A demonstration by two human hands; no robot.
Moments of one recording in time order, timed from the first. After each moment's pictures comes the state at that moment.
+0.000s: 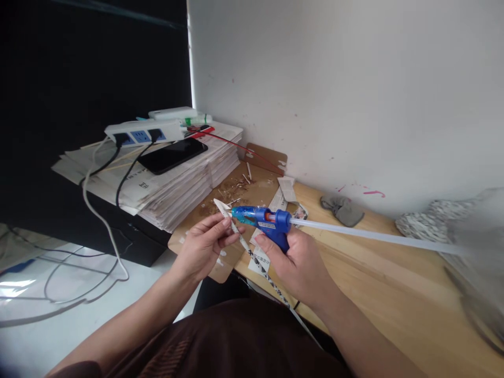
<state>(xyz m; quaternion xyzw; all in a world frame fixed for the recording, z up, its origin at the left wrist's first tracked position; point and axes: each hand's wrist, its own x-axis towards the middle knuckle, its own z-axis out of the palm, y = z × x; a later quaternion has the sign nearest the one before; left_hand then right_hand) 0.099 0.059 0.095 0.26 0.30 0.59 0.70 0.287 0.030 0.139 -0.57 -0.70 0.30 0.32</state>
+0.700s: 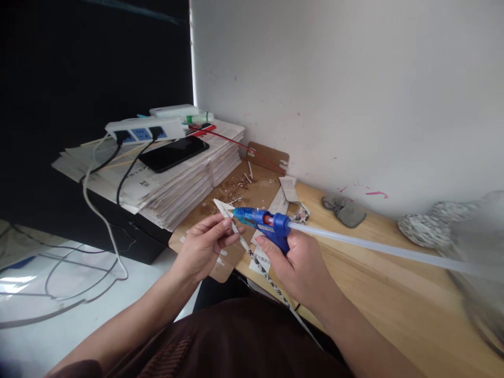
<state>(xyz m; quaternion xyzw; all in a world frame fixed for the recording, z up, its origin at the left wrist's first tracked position) 0.096 0.058 0.094 0.27 0.32 0.59 0.70 0.284 0.030 0.142 -0.57 -0.73 0.22 0.31</state>
